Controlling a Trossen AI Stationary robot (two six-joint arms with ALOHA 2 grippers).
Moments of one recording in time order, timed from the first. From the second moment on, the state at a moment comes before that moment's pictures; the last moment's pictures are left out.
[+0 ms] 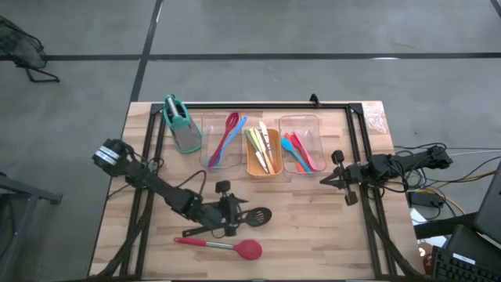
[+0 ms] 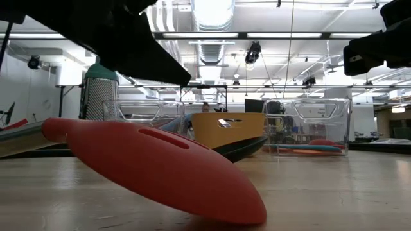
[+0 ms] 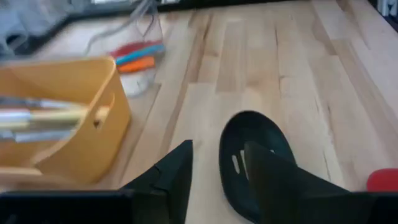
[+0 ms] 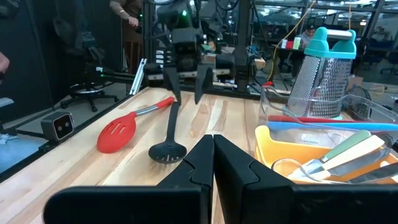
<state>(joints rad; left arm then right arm) -0.51 1.64 0.82 0.30 -0.65 -0.24 0.26 0.02 0.03 -0.04 0.05 -0.03</state>
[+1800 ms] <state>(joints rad) -0.56 1.73 0.79 0.05 -0.35 -0.65 0.25 0.02 0.03 -0.04 0.05 -0.03</state>
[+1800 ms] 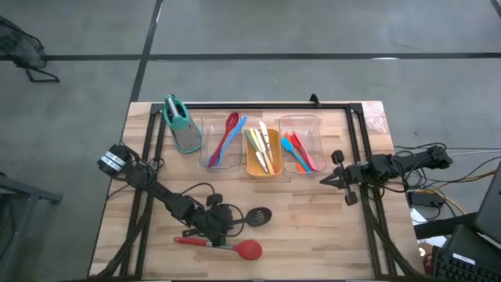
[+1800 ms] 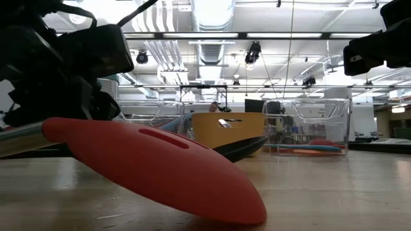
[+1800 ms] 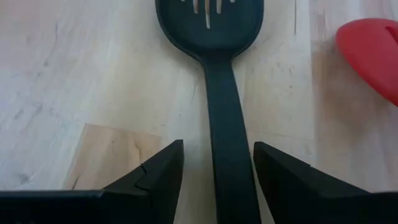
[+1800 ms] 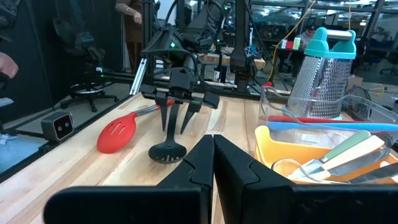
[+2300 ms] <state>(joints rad) -0.56 1.72 0.79 0.05 -0.38 -0.66 0.26 0.02 0.03 -0.04 0.05 -0.03</state>
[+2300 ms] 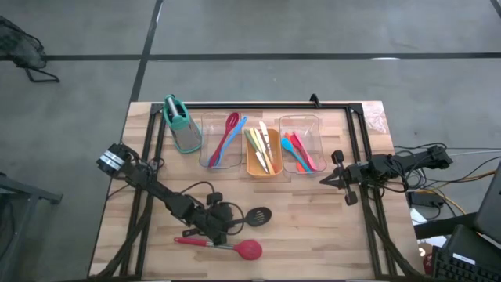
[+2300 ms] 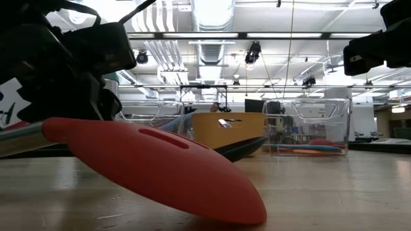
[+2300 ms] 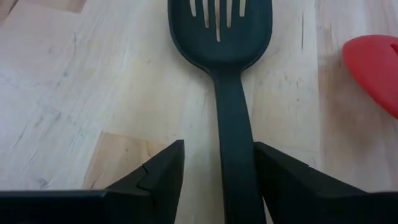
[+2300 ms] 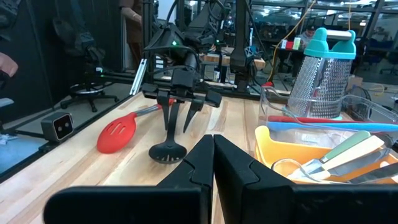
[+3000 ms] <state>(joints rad) -0.54 1.71 0.79 0.05 -0.41 -0.60 0.26 0.02 0.03 -0.04 0.05 -0.03</state>
